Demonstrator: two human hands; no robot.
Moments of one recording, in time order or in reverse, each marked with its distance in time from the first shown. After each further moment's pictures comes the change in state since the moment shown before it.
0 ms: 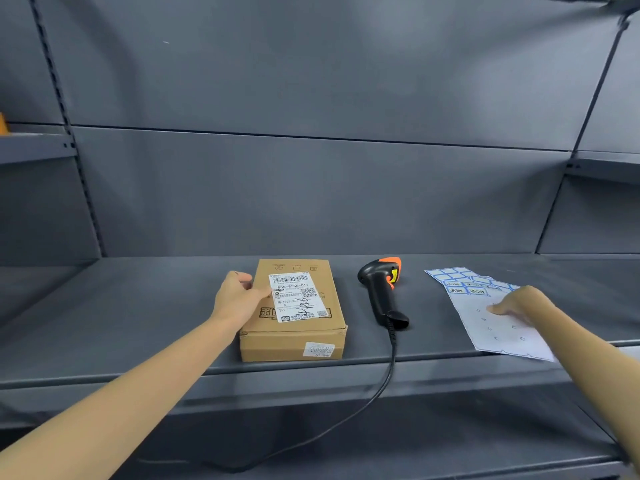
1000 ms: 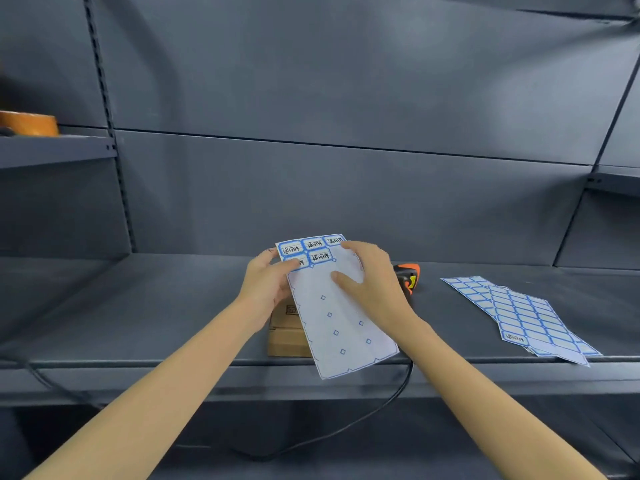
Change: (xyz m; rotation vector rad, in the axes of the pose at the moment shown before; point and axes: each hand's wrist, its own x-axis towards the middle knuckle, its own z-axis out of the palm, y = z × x) left_hand -0.029 0.039 -0.016 -0.635 -0.228 0.066; right_hand -0.239 -0.136 0.091 0.461 0.165 -1.230
